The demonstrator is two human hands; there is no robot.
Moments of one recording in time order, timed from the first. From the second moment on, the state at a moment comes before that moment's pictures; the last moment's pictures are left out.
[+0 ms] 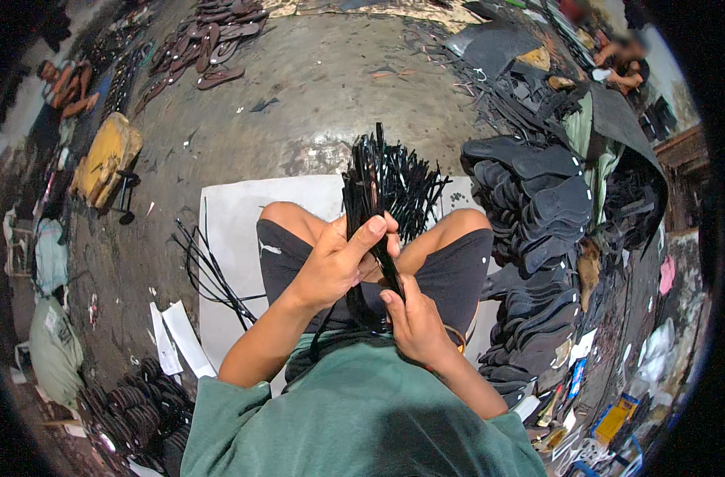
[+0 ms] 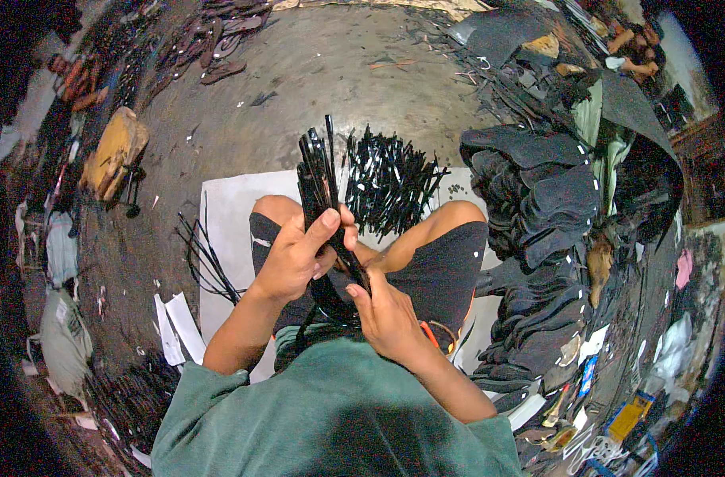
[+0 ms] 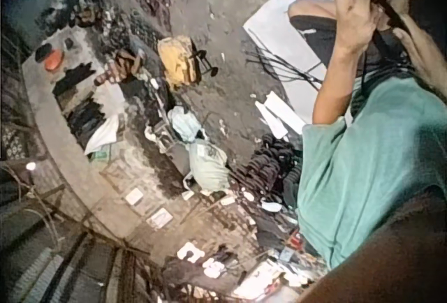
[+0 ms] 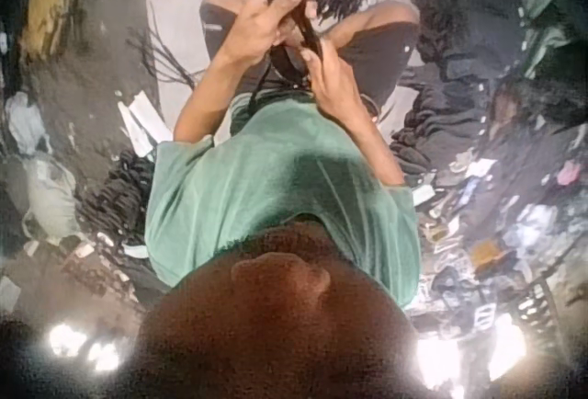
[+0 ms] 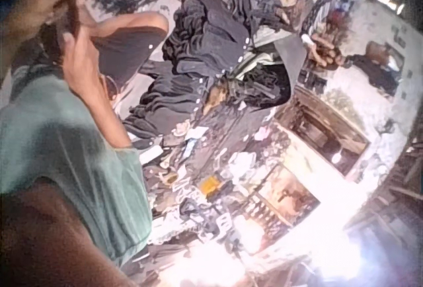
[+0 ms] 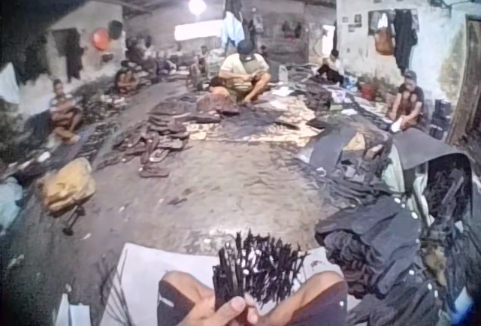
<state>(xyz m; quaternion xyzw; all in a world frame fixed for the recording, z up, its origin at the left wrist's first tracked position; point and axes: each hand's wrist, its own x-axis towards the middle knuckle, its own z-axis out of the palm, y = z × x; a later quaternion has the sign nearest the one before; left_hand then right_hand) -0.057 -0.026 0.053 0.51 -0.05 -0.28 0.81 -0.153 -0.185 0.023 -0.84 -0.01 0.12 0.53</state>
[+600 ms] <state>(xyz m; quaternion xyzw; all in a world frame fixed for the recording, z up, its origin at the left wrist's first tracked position) -0.042 -0.031 0.059 0.33 0.00 -0.15 0.93 -0.160 -0.186 0.011 -0.52 0.08 0.11 0.84</state>
